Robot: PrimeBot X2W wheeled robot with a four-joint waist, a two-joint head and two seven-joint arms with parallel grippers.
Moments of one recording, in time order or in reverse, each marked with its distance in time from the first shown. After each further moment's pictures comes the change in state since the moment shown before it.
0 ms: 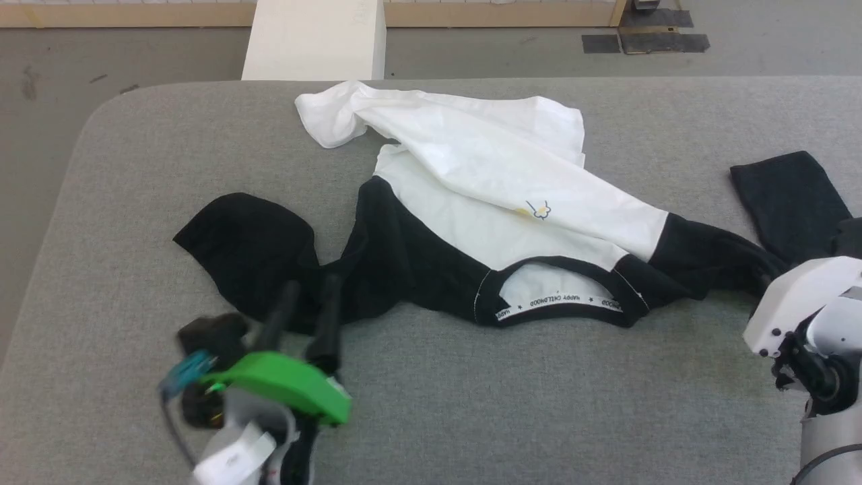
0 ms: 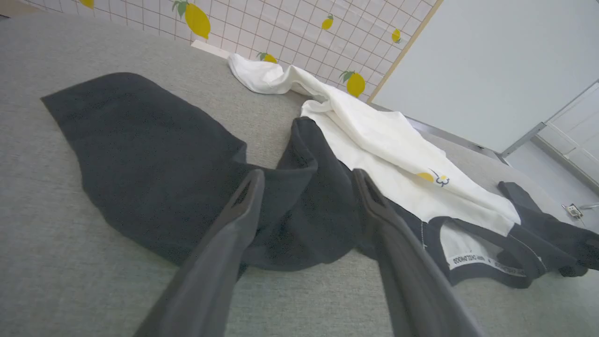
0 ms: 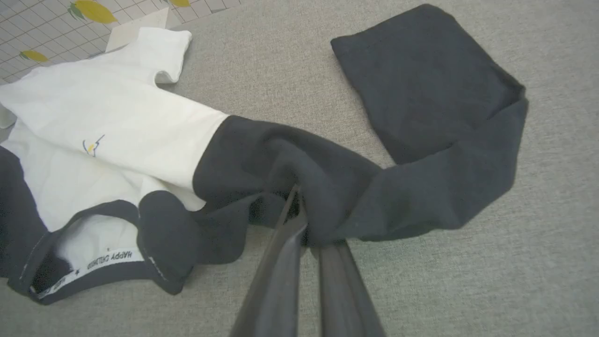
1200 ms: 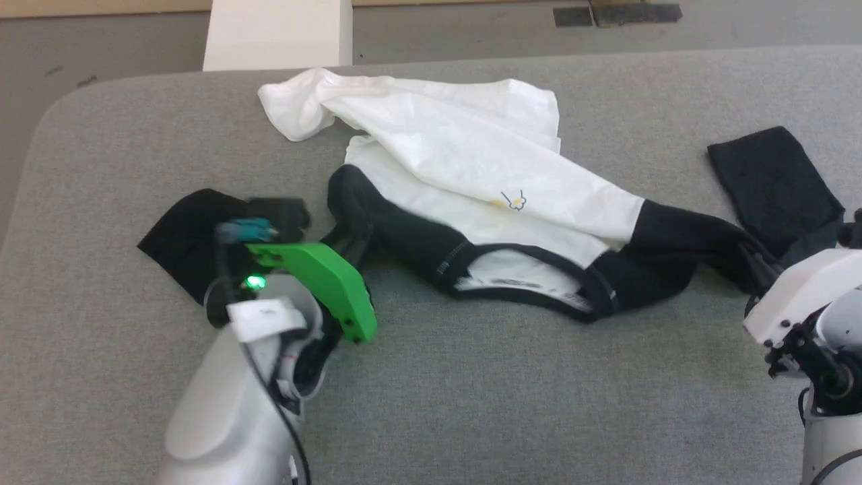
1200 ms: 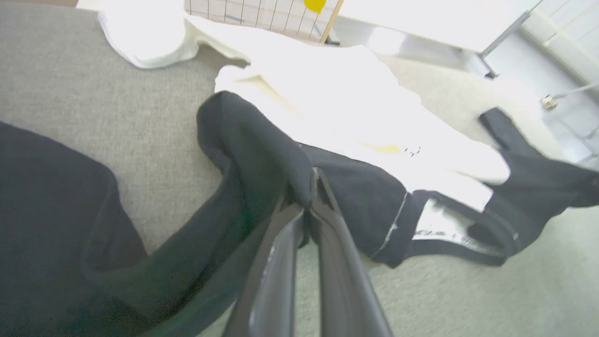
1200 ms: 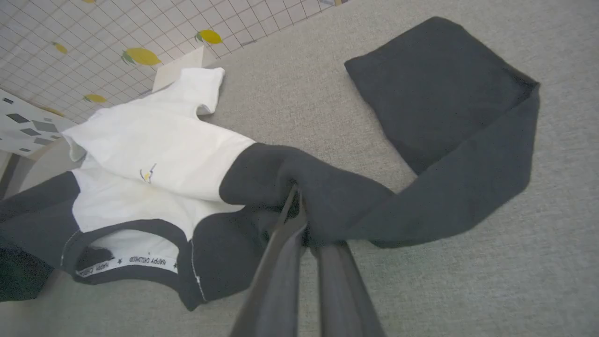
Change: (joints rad) left arm -0.312 0.045 -0.138 0.132 -0.036 0.020 0.412; right arm 0.027 0.000 0.035 -0.111 0.170 0.000 0.008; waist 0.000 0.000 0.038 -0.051
